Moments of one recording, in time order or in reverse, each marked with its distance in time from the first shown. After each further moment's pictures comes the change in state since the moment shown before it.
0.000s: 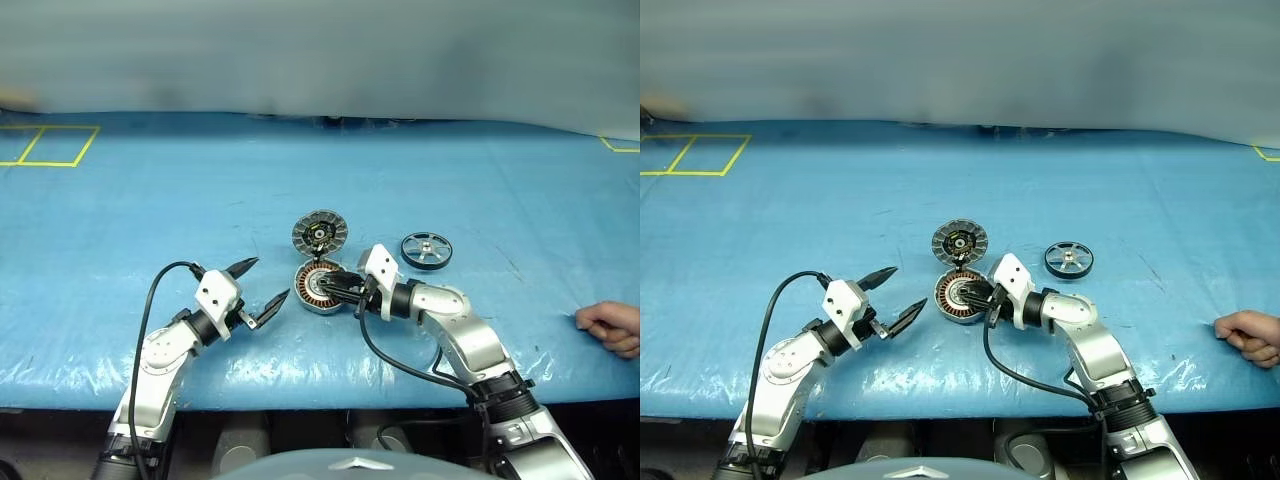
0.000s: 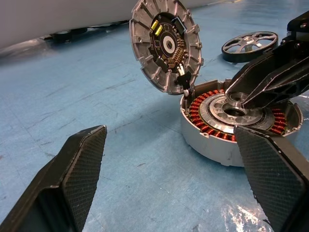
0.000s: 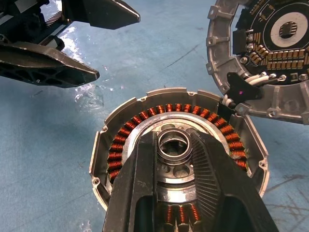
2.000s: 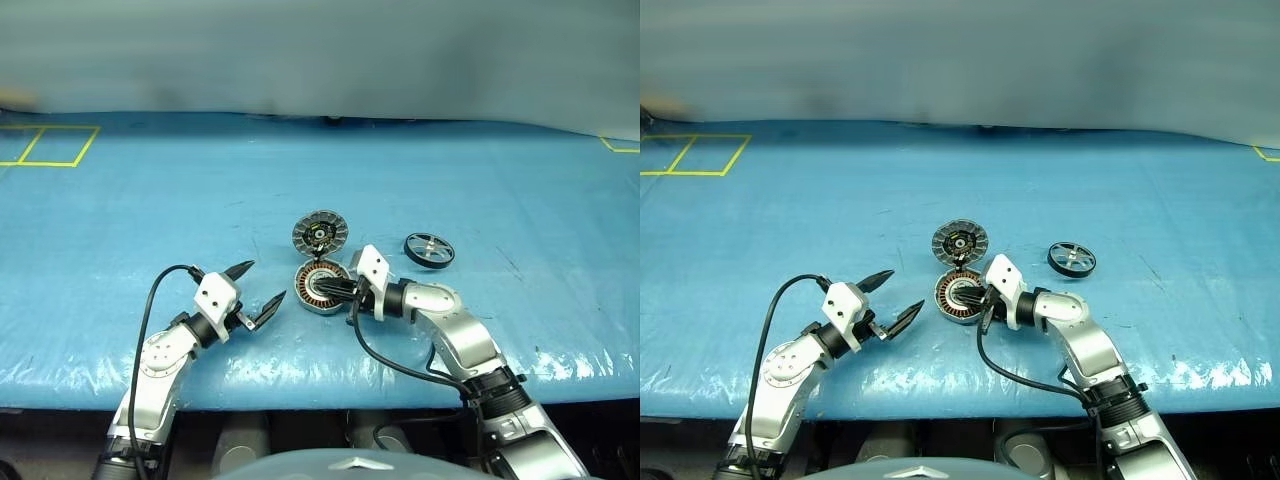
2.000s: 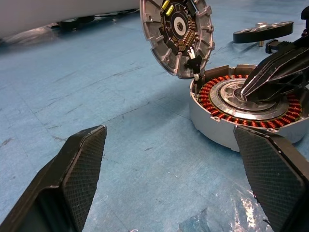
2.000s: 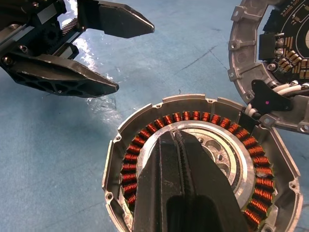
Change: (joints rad) left arm 0.010 0.002 0.000 0.019 0.021 -0.001 0.027; right arm -0.030 0.007 0.033 0.016 -0.012 0.005 0.017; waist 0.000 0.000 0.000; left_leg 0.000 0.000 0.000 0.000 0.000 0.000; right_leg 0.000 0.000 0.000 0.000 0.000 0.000
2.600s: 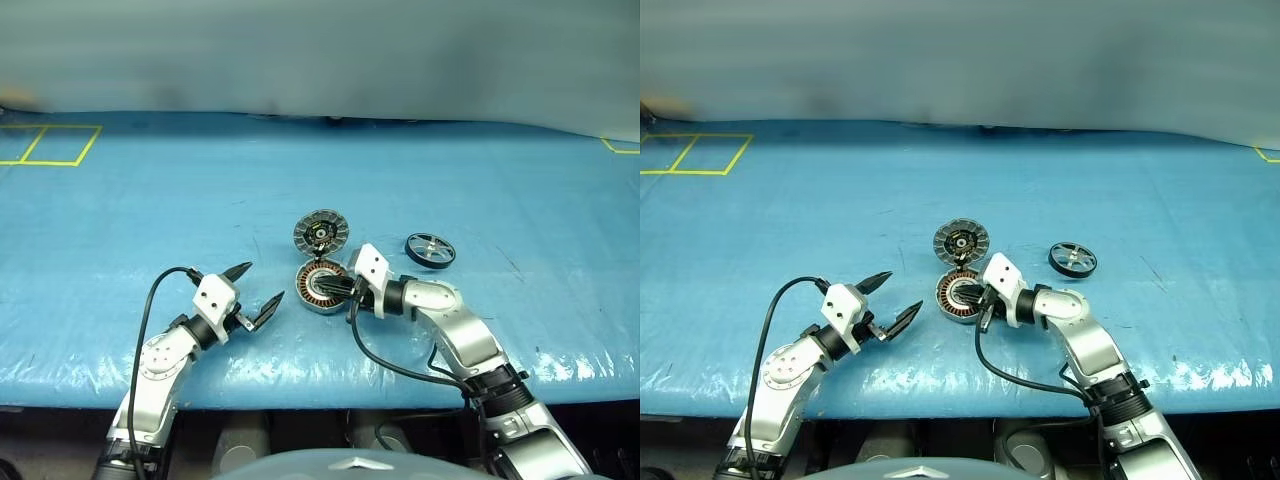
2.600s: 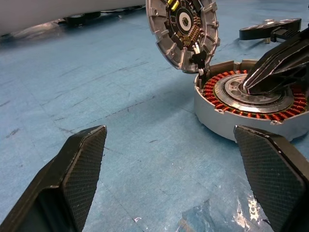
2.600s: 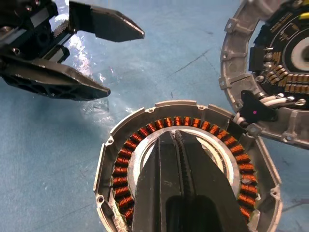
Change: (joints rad) left arm 0.011 0.000 0.000 0.008 0.000 0.000 0.016; right arm -0.010 -0.013 -0.020 -0.038 0.007 0.025 -0.025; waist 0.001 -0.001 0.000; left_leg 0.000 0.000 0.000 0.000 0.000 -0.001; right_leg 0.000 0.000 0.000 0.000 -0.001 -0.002
